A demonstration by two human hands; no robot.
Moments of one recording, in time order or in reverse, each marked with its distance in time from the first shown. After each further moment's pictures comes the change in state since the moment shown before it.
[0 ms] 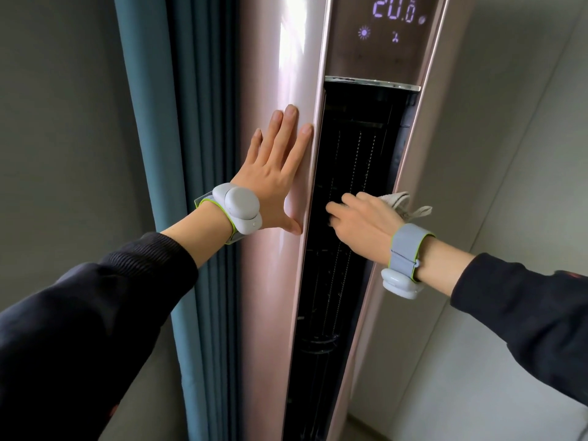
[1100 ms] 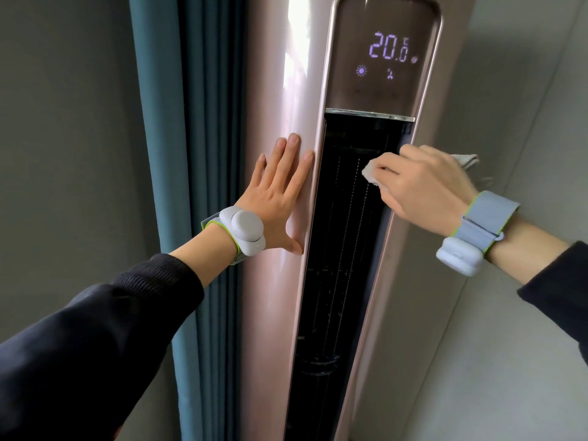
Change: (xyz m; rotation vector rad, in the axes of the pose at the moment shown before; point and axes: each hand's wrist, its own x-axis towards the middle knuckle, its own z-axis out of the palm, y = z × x) left_hand 0.001 0.001 -0.002 0.007 -0.023 -0.014; right_hand -0.026 0.085 -0.041 -0.031 0.428 0.213
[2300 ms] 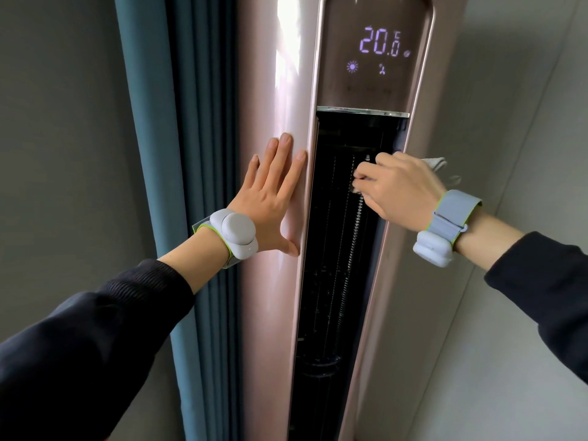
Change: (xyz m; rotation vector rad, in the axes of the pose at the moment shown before) left_hand 0.000 -0.001 0.001 0.012 -0.001 -0.002; right_hand 0.005 -0.005 0.035 -0.054 -0.091 -0.074
